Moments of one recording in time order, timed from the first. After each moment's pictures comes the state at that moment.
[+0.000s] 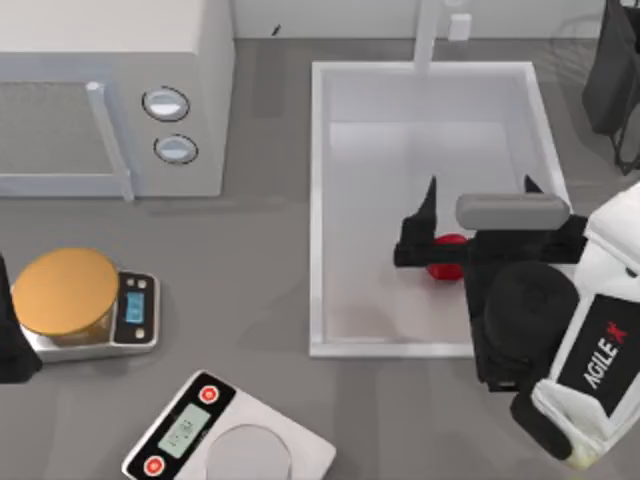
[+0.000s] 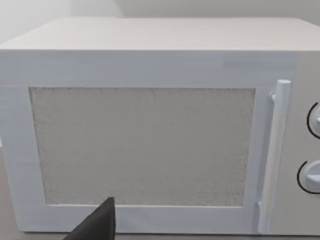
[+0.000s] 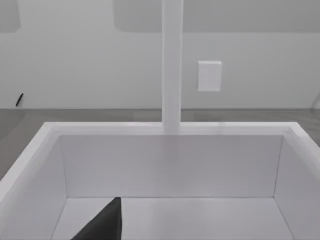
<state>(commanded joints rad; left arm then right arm) 0.00 0.00 0.00 0.00 0.00 0.00 0.65 2.23 0.61 1.61 0.68 0.02</state>
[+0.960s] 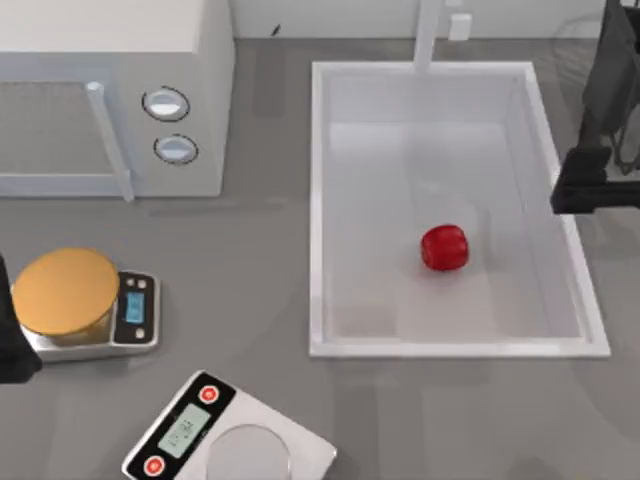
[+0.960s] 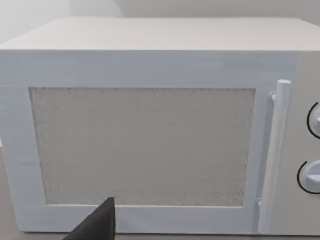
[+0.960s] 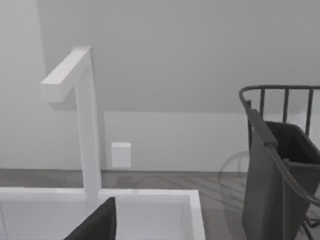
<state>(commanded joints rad) 0.00 0.00 0.00 0.00 0.00 0.00 0.38 1.33 0.35 0.95 0.40 0.01</state>
